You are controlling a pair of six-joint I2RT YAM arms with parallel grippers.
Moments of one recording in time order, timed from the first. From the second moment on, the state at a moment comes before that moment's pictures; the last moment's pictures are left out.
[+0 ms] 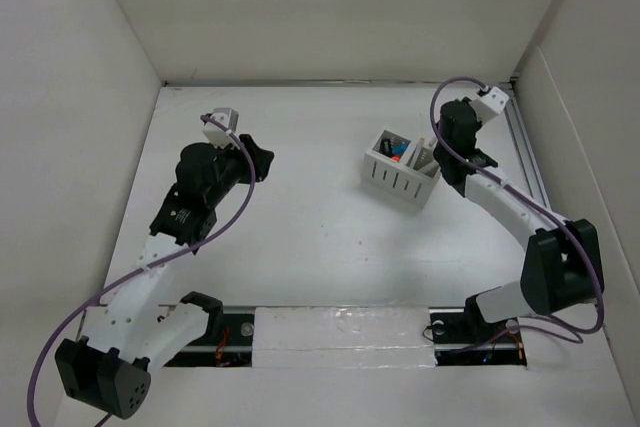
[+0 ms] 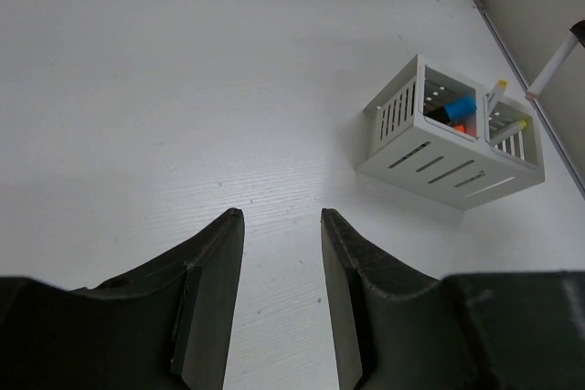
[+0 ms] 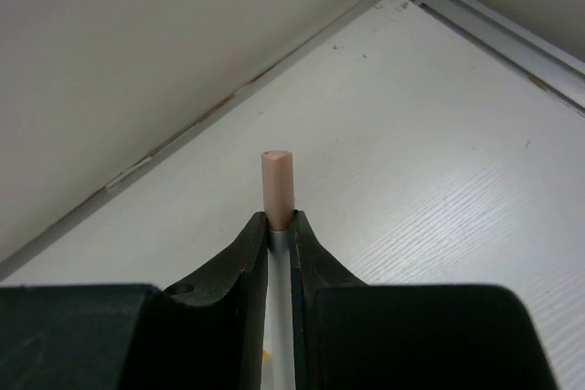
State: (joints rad) left arm -0.35 0.89 0.83 -0.17 0.10 -0.35; right arm 0.30 1.40 1.01 0.17 0.73 0.56
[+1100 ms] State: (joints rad) left arm -0.35 0.93 0.83 -0.17 0.10 -0.35; right arm 0.57 1.25 0.93 0.05 0.86 0.58
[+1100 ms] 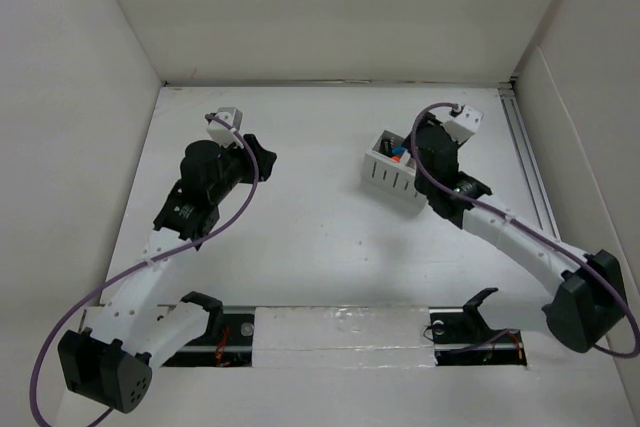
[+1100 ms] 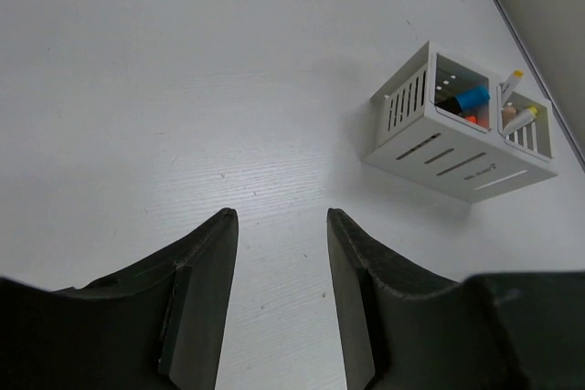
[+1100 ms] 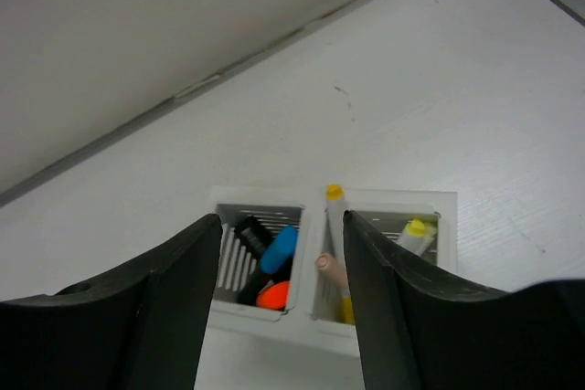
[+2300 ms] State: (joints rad) left arm -0.35 0.87 0.83 -0.16 0.09 -0.34; right arm 1.02 1.55 0.87 0.22 -0.03 0.47
